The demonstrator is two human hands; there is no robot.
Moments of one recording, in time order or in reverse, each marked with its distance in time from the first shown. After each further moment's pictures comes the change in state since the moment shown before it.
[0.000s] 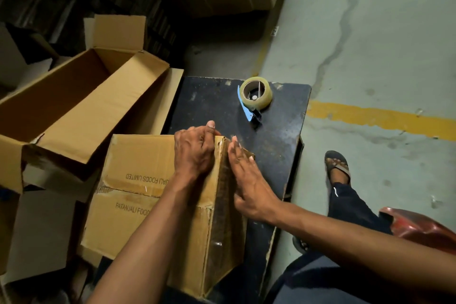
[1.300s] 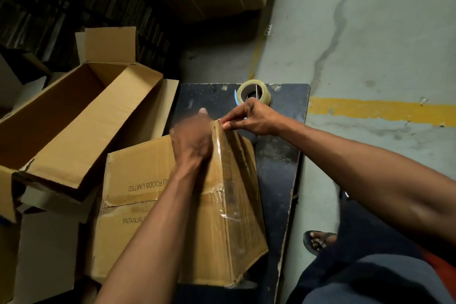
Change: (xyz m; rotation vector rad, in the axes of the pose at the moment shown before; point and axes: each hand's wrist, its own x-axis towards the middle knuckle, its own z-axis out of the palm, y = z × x) left_hand 0.048 0.009 0.003 -0.081 0.067 -0.123; right_hand 0.135 0.044 -0.114 0.349 -0.102 0.022
